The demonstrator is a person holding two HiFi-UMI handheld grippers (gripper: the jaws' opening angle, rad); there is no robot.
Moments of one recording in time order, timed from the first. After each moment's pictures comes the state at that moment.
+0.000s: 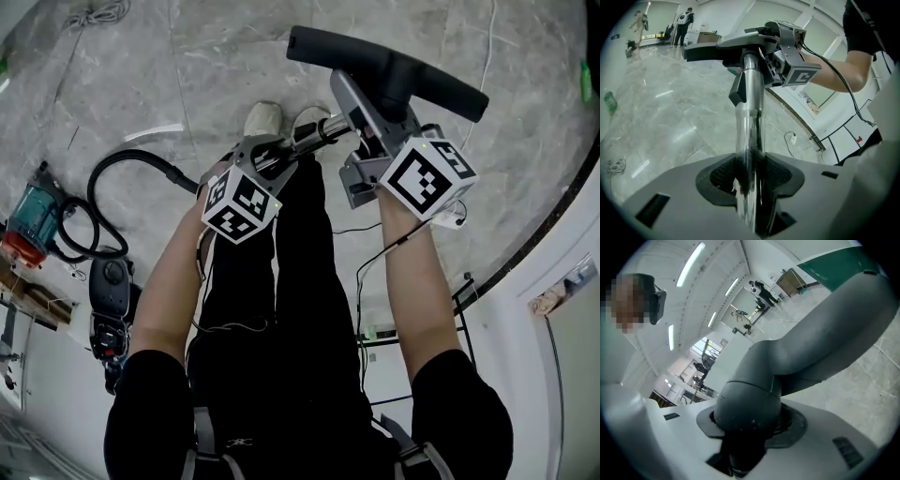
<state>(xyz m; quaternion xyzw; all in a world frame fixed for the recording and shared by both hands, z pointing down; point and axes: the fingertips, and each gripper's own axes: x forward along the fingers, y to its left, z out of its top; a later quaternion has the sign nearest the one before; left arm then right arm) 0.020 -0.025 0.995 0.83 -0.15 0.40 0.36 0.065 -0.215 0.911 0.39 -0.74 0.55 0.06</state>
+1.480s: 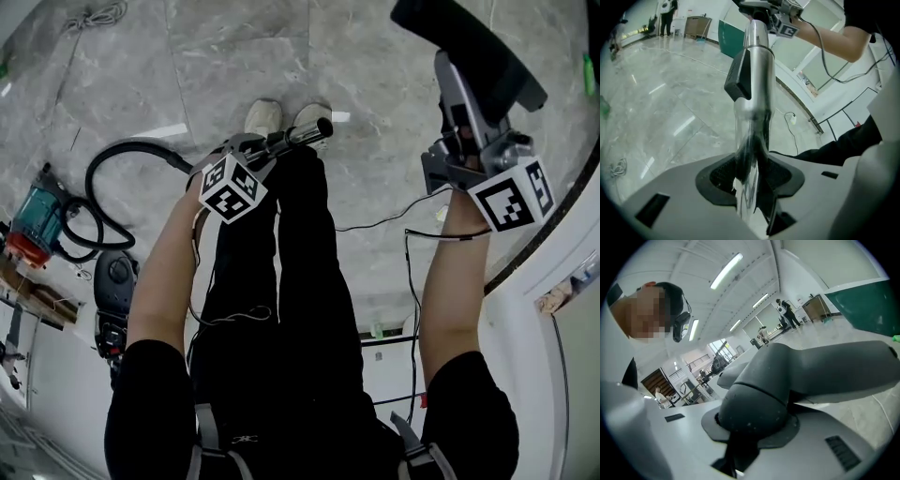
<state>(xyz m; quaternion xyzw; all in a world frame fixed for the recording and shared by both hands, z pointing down) -0.009 0.021 1.056 0.79 -0.10 0.49 0.35 0.163 -0.271 0.837 0.40 -0.83 0.38 0.06</state>
